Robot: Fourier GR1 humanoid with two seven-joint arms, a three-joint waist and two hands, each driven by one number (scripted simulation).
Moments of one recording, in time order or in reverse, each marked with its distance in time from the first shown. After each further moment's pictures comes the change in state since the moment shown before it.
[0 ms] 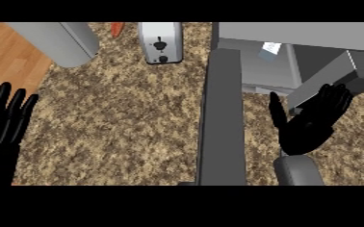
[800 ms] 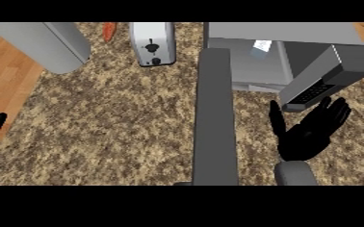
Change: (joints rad) left arm 0.130 0.026 0.111 -0.048 0.104 -0.061 -0.034; right arm 0.028 0.001 -0.009 0.095 0.117 -0.103 0.183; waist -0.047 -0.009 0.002
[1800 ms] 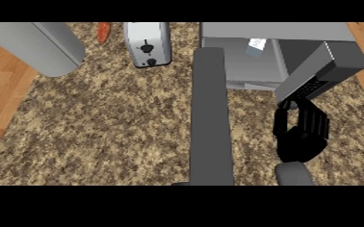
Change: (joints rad) left arm 0.089 0.020 0.093 -0.032 0.104 -0.066 -0.010; right arm -0.005 0.000 -0.021 0.075 0.190 -0.030 0.160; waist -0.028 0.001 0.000
